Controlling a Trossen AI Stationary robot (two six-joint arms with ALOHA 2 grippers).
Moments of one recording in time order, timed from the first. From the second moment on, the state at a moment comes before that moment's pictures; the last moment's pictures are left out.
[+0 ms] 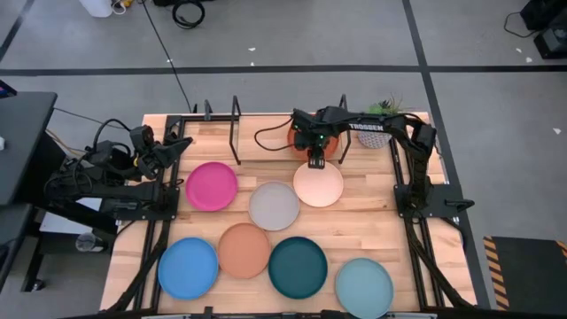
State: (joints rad) left arm 0.02 0.31 0.55 0.21 -0.23 -0.67; right arm -0.43 1.91 1.51 -0.97 0.02 -0.33
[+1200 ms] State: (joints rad) left arm 0.02 0.42 0.55 0.16 -0.17 -0.73; right arm -0.28 1.77 1.49 -0.96 -0.05 -0.21
